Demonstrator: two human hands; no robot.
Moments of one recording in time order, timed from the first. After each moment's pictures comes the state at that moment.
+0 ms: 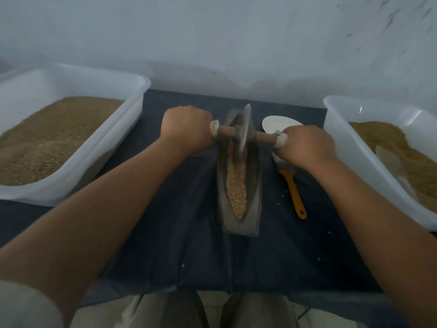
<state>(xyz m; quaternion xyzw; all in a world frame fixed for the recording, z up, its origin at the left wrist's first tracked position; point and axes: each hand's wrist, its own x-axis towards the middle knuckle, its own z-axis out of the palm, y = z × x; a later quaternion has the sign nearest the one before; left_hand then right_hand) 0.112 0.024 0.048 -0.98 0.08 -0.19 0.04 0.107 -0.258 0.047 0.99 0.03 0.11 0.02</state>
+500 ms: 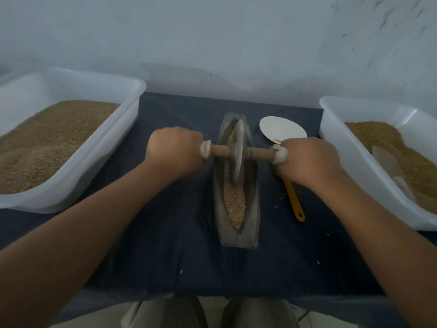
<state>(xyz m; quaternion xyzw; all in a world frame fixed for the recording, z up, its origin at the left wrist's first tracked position) 0.072 0.040 0.026 -0.97 0.10 -0.21 0.04 0.067 -0.262 0.050 0.99 0.07 0.11 0.03</state>
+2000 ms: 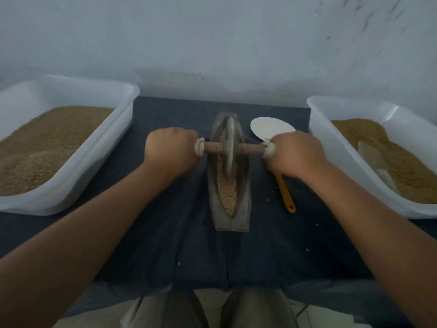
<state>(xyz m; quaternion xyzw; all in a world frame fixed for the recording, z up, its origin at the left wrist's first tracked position) 0.068 0.034 0.030 -0.96 0.10 -0.25 0.02 0.074 -0.261 0.056 0.99 0.06 0.11 0.03</state>
